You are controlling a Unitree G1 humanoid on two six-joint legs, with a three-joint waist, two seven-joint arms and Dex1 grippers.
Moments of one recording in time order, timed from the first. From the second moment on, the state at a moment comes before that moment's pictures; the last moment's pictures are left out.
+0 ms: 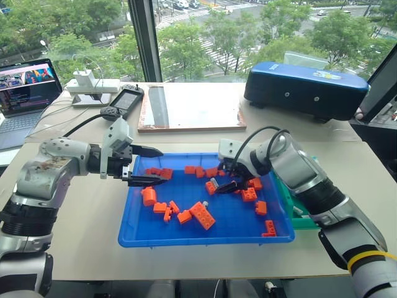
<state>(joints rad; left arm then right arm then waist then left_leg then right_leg) -0.61 0.88 -0.01 -0.06 -0.51 0.61 -1.33 -0.93 -0.58 0.50 0.05 -0.05 0.79 1.24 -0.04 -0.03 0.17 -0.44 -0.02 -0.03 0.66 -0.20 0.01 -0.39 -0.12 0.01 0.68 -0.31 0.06</state>
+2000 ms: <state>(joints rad) -0.73 0.80 -0.07 0.07 -0.45 0.52 -1.40 -0.54 -1.17 0.05 -0.23 0.27 1.19 1.00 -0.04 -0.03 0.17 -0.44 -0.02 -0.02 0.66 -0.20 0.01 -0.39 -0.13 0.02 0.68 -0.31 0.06</state>
